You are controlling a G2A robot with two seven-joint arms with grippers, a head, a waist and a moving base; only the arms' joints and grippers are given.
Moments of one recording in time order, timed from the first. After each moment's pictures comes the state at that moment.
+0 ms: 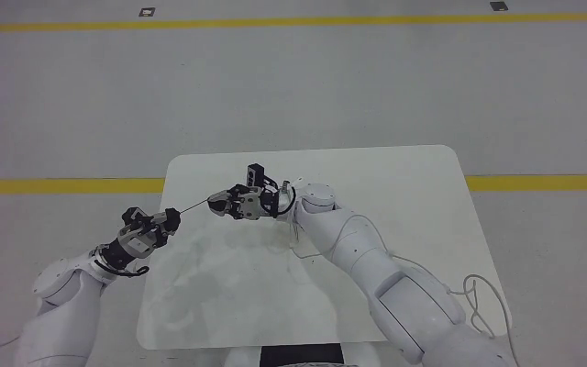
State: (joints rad) left arm 1.67 -1.07 -1.81 -1.44 -0.84 0.19 -1.25; right arm -0.74 -1.80 0.91 -0.43 0.69 0.02 1.17
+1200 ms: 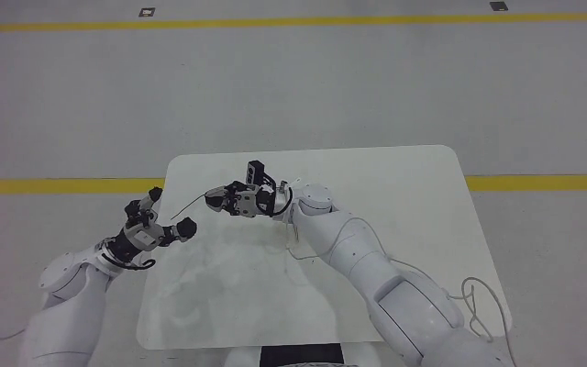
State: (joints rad) left arm 1.65 -1.07 -1.76 -1.48 -0.86 0.16 -1.16; right arm -0.78 -1.81 0.92 -0.50 0.68 -0.02 1.08
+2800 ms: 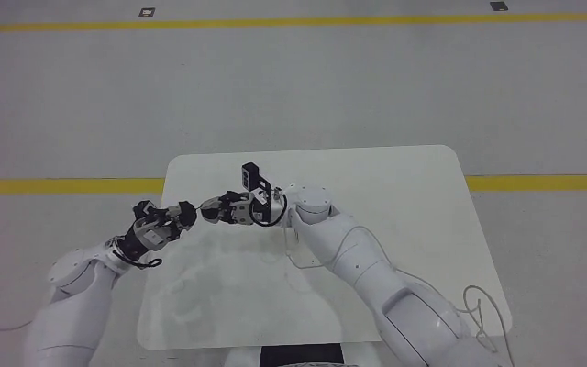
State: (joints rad) left arm 1.62 -1.04 -1.70 -1.43 -0.82 0.14 -1.16; right arm -0.86 -1.75 0.89 -0.71 0.52 0.02 1.02
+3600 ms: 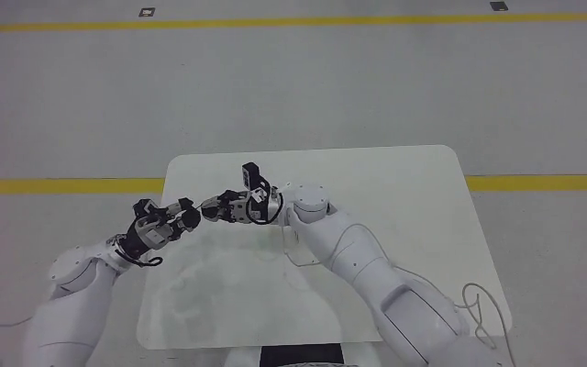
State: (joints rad) left arm 1.60 -1.02 -1.68 -1.42 -0.80 0.11 -1.16; right arm -0.83 -1.76 0.86 -0.68 0.51 0.04 0.96
